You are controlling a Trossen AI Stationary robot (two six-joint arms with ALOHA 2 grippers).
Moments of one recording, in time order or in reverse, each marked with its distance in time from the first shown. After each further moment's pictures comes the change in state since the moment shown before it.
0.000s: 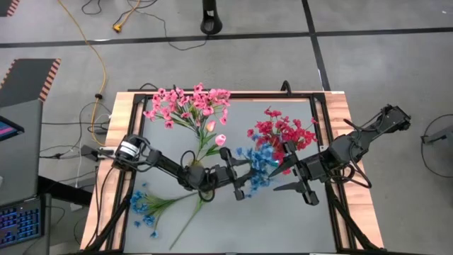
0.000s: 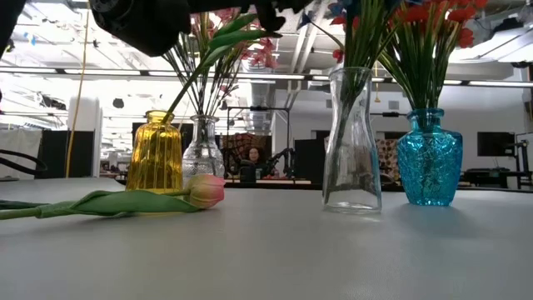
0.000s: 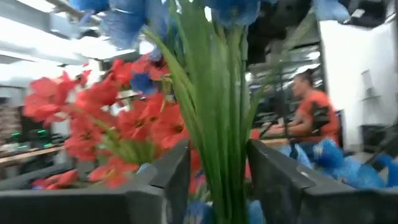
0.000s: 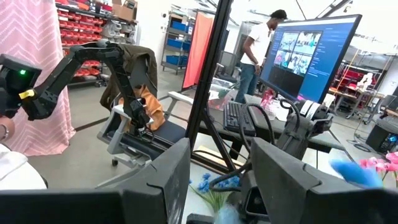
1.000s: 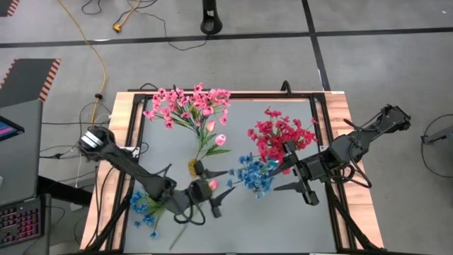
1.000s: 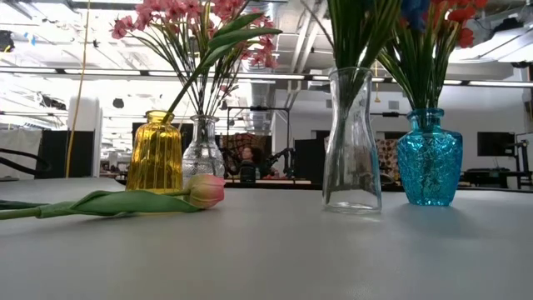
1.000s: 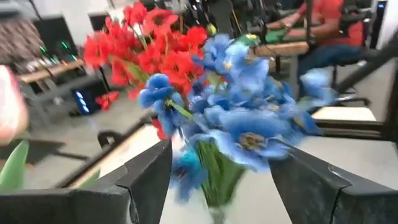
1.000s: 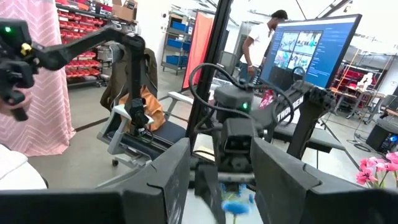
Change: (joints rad) left arm -0.262 -0.376 0.000 -0.974 -0.445 -0.332; right arm 0.000 0.000 0.000 0.000 0.000 0.001
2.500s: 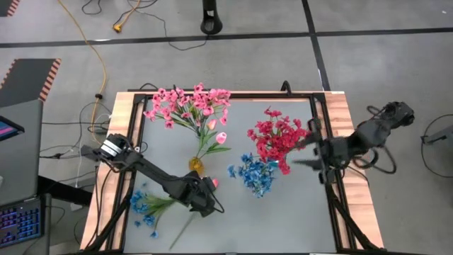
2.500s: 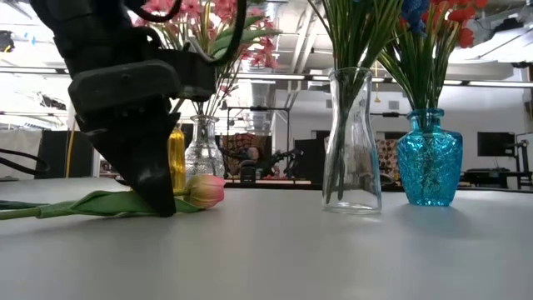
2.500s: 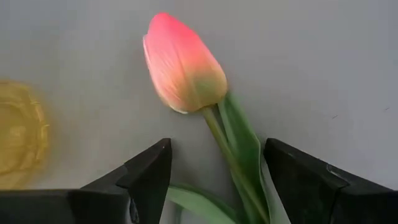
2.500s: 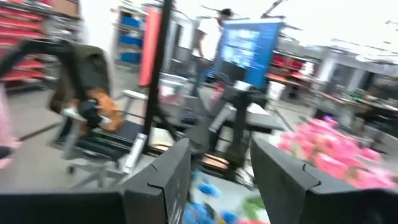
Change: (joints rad) left arm 0.103 0.225 0.003 -0.948 0.684 -0.949; right arm 0.042 -0.230 0.000 -0.207 0.255 0.001
